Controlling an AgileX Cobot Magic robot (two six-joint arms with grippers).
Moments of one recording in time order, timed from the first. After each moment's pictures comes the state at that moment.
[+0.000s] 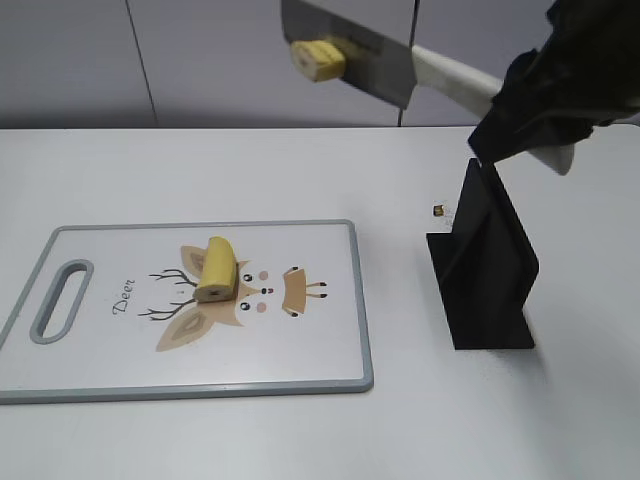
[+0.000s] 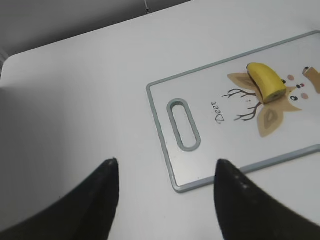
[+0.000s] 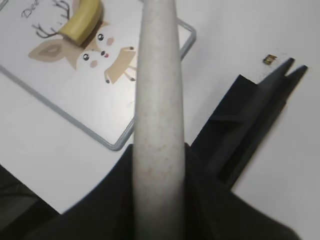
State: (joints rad) left arm -0.07 0.44 -0.71 -0.13 1.00 0.31; right arm 0.43 1.35 -1.18 0.30 0.90 -0.25
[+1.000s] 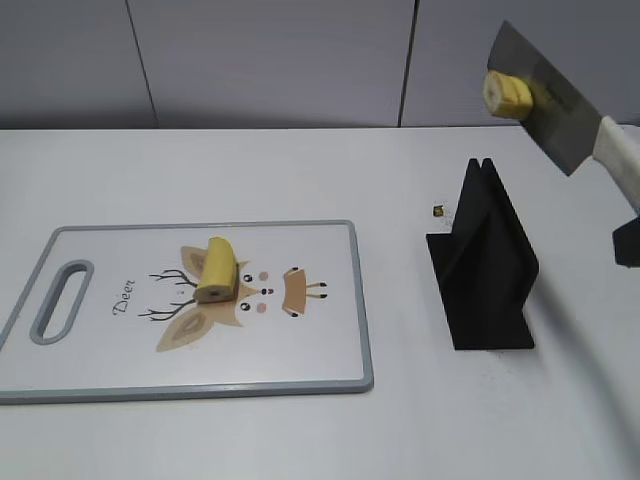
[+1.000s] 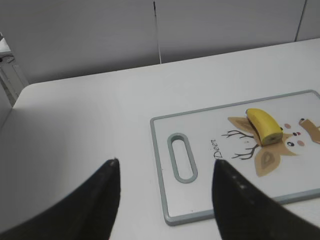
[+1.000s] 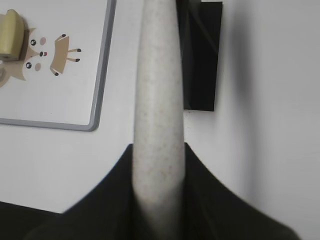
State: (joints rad) left arm -0.07 -0.01 -0.48 -0.12 0.92 0.18; right arm 0.43 0.93 -0.74 0.07 0.78 0.38
